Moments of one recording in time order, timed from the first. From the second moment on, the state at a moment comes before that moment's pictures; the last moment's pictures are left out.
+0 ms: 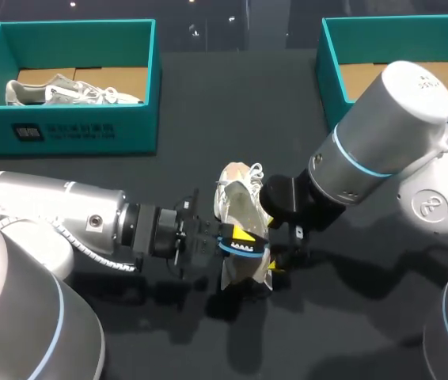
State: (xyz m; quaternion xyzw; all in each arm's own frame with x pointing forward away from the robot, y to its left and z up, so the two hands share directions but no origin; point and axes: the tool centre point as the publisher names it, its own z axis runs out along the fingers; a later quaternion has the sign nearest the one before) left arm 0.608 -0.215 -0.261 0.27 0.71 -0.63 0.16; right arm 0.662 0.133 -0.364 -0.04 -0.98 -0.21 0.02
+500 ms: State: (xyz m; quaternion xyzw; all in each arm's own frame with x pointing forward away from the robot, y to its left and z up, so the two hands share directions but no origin) left arm 0.601 -0.217 -0.261 0.28 0.70 -0.64 0.15; right arm 0.665 0.132 -0.373 -0.04 -0.98 -0.21 0.02
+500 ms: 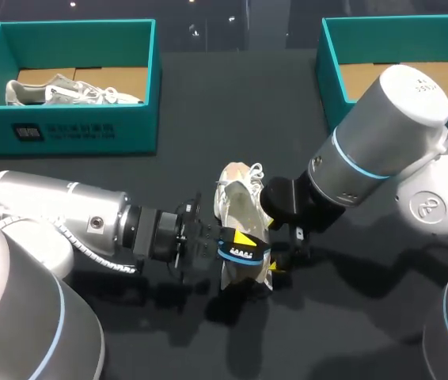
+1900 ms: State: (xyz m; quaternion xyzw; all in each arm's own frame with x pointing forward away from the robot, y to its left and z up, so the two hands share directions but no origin) left arm 0.602 -0.229 -0.275 0.24 0.66 -0.68 0.21; right arm 0.666 0.133 -0.375 -0.04 -0.98 -0.21 0.02
